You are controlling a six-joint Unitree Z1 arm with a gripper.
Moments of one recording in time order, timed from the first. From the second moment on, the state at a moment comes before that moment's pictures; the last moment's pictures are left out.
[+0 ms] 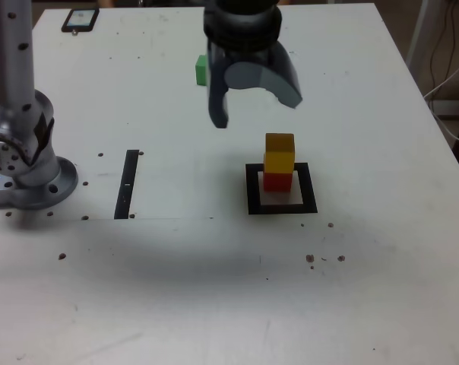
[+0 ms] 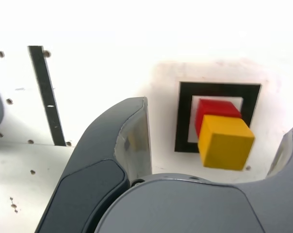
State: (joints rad) arm -0.03 1.83 -1.48 1.33 0.16 -0.13
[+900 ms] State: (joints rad) arm 0.26 1.77 -1.46 1.31 0.25 0.07
